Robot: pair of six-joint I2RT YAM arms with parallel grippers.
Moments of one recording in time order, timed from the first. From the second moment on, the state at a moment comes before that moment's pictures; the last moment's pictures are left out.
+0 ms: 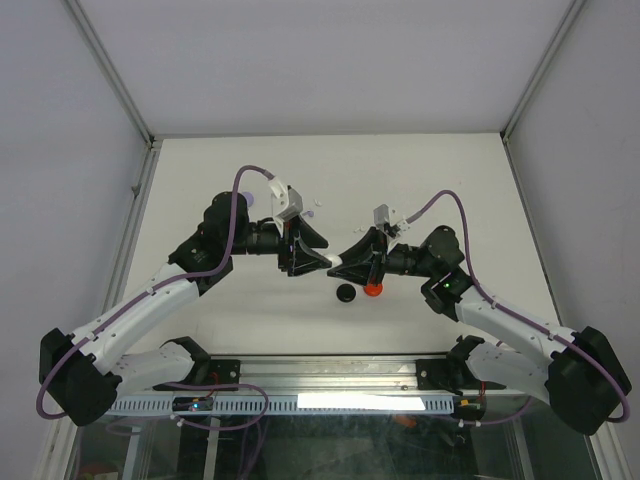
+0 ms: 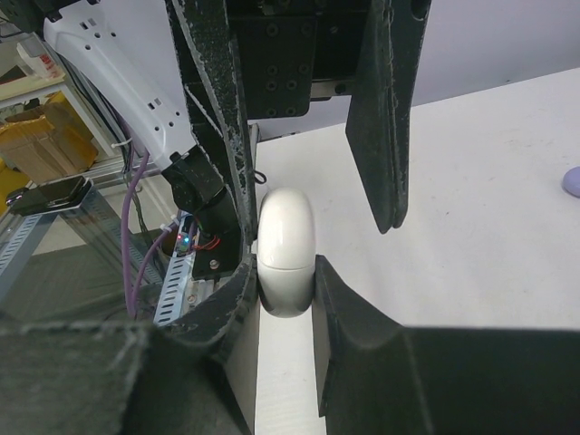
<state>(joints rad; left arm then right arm) -0.67 1.07 0.88 0.01 0.79 -0.11 0.69 1.01 0.49 0.69 -0.83 0.35</state>
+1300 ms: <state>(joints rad) -0.62 1.08 0.88 0.03 0.64 -0.16 0.69 0.96 0.49 0.58 -0.78 0.32</state>
